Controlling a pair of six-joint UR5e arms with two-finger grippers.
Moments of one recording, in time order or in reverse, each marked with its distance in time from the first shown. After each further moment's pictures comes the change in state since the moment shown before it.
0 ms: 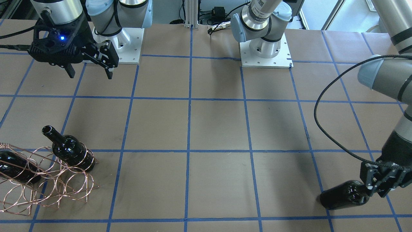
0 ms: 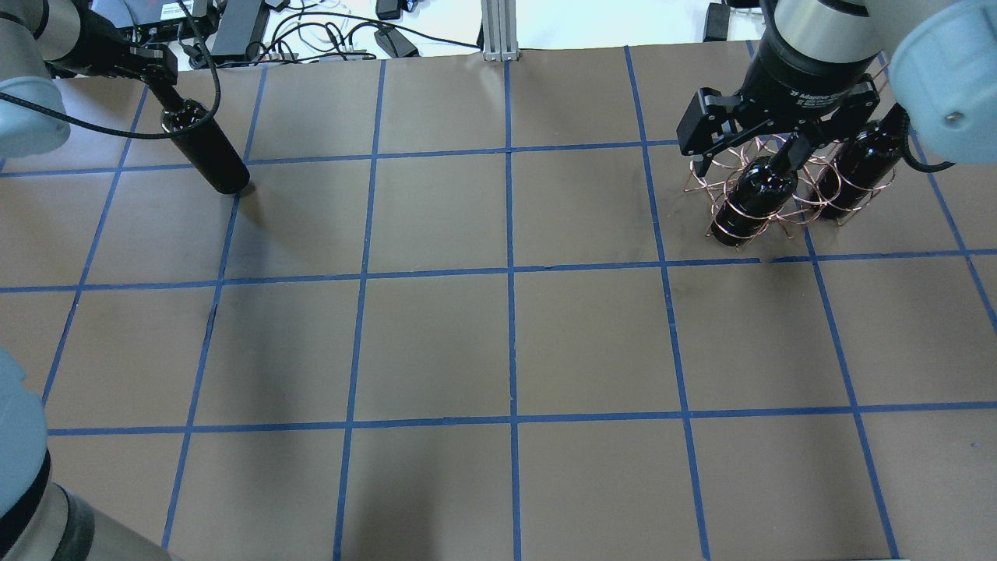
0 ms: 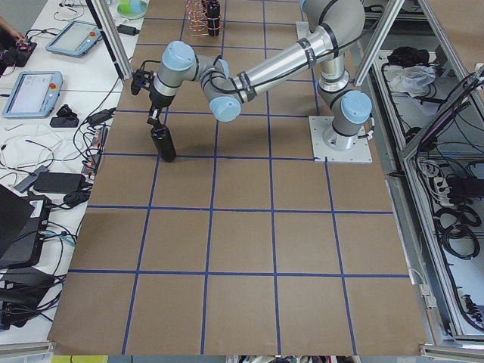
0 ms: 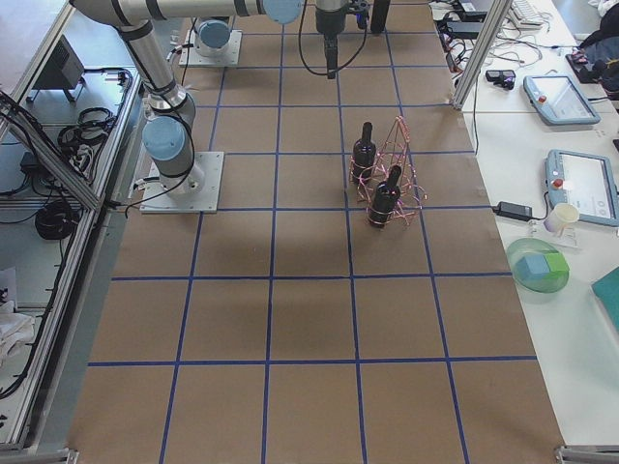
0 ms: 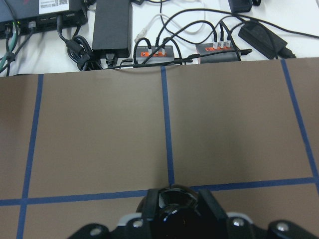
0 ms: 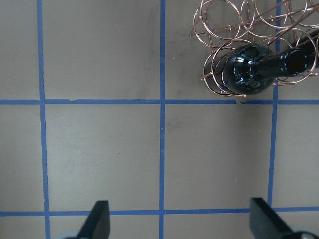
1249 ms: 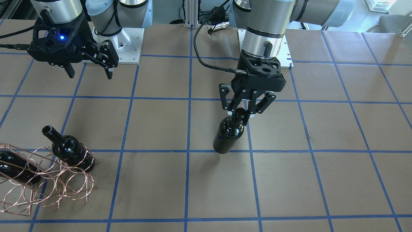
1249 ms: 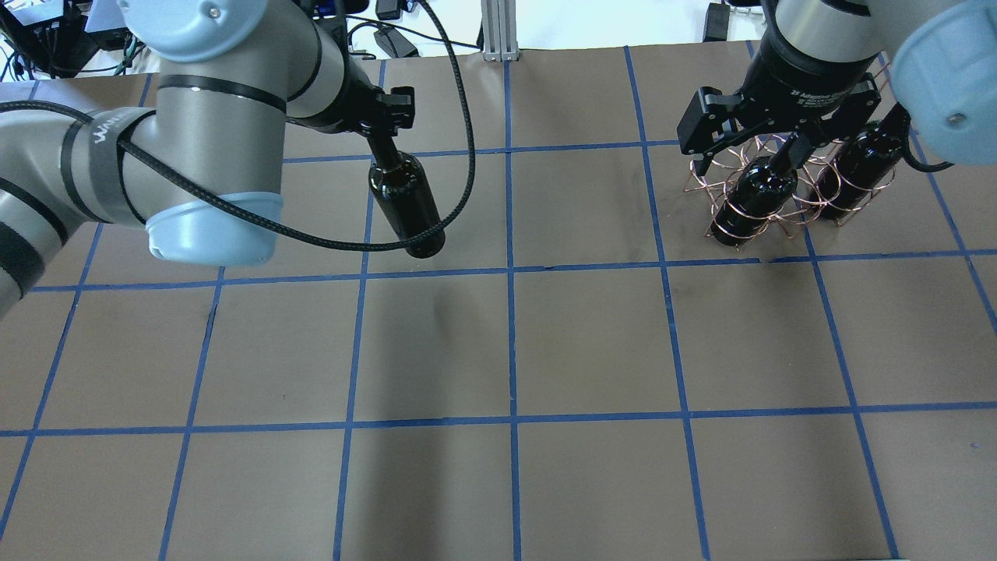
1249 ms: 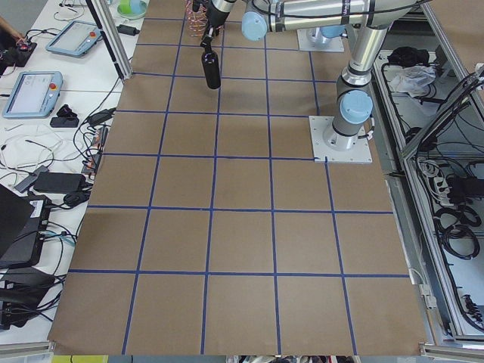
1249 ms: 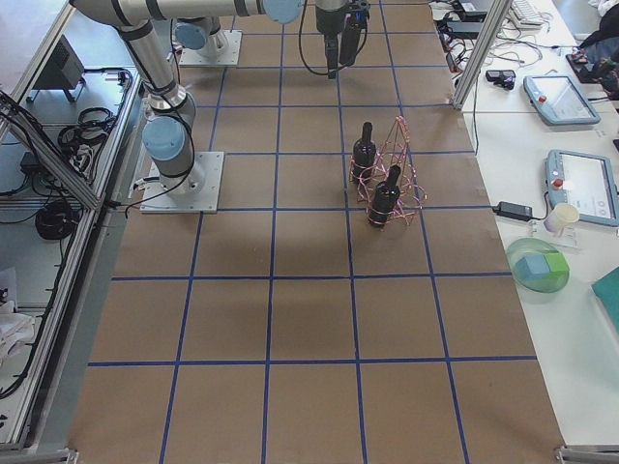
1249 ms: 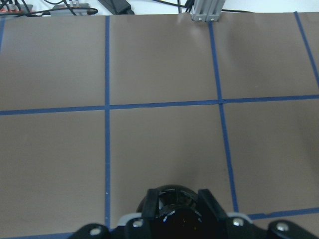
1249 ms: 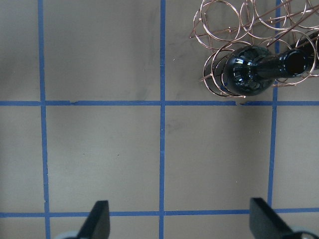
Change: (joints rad) left arm -0.542 0.299 -0.242 -0.034 0.127 -0.551; right arm 0.000 -0.001 0.000 -0.002 0.000 0.000
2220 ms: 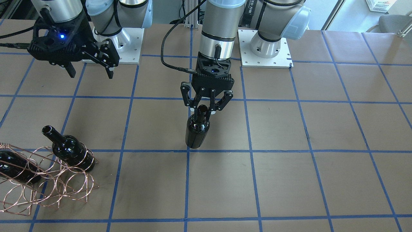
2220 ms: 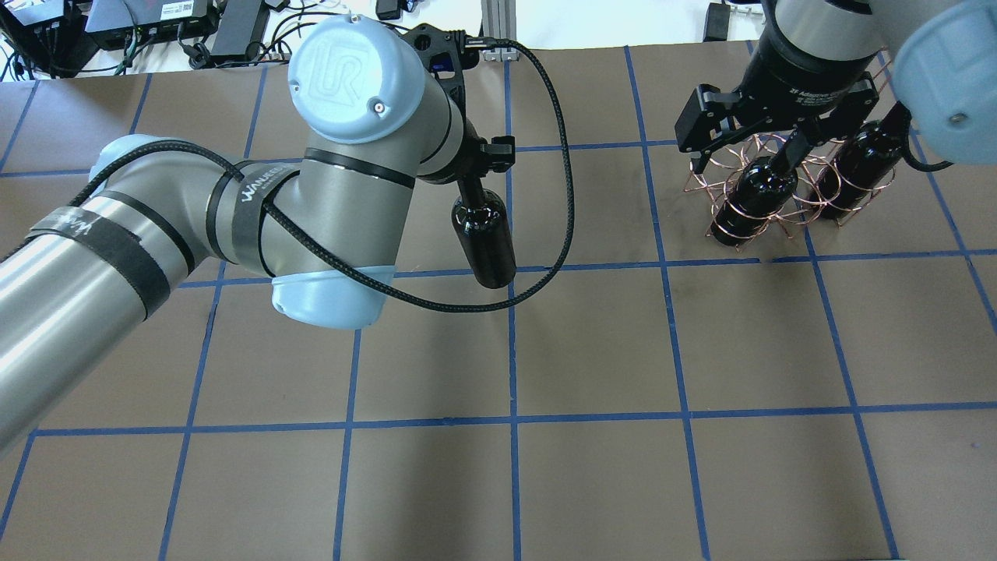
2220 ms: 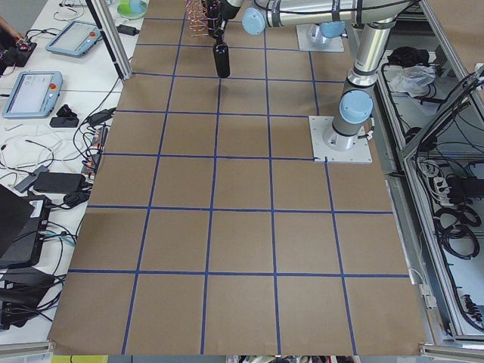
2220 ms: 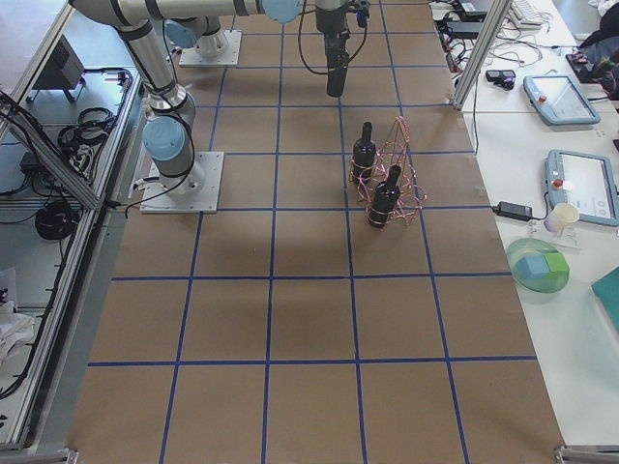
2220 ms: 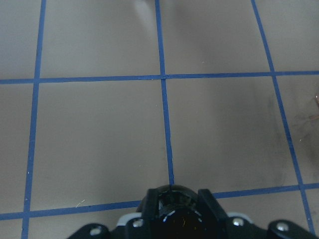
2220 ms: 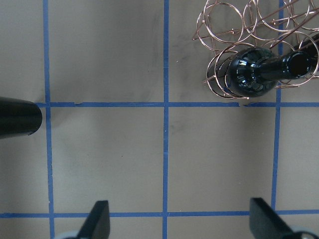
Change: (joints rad) left arm -0.162 -0.068 -0.036 0.098 0.058 -0.152; right arm 0.000 -0.005 -0.001 -0.002 0.013 0.003
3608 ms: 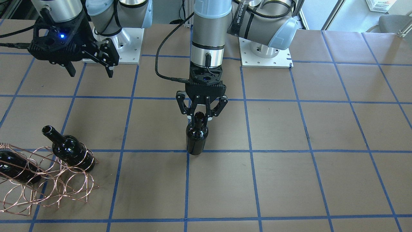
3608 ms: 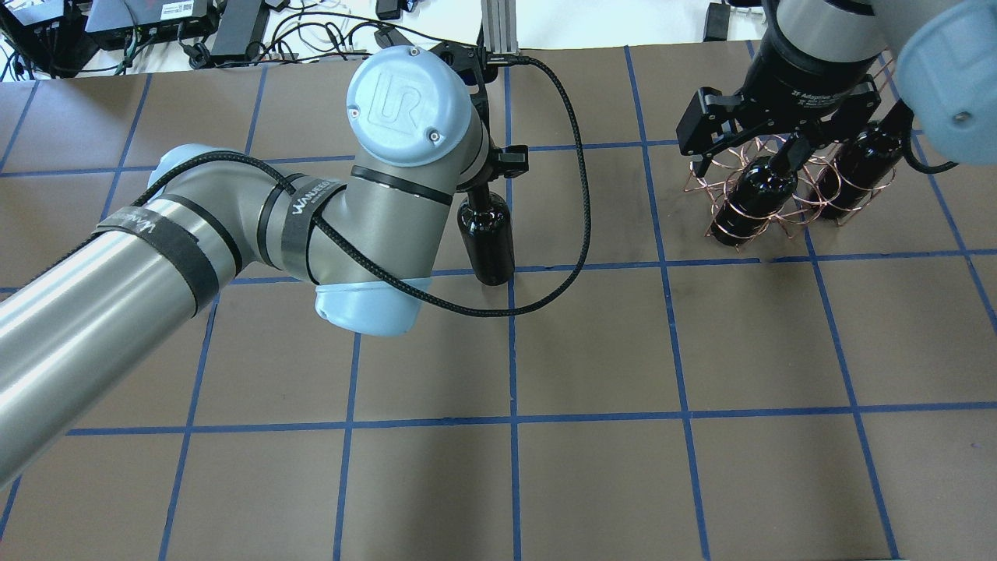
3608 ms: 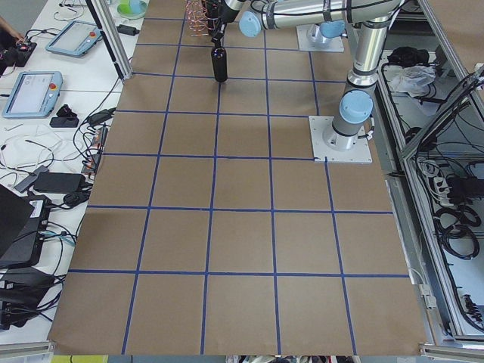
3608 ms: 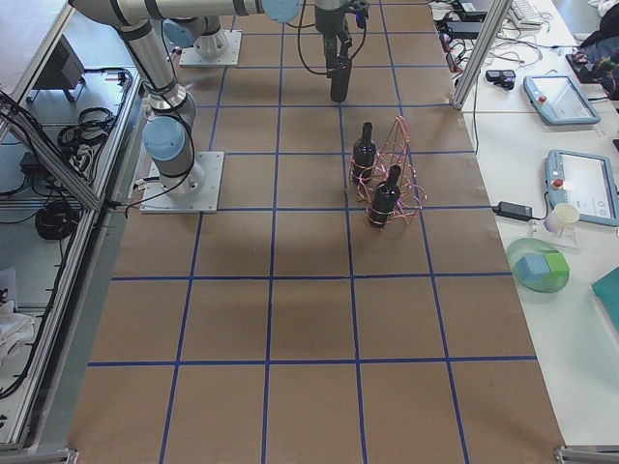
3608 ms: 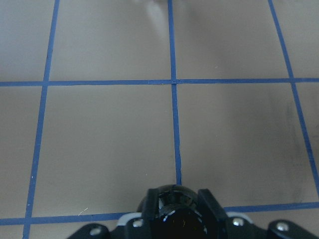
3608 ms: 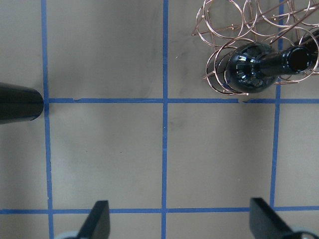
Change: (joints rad) left arm -0.031 -0.051 0.000 0.063 0.085 -0.026; right arm -0.001 -0.001 0.001 0.011 -0.003 -0.005
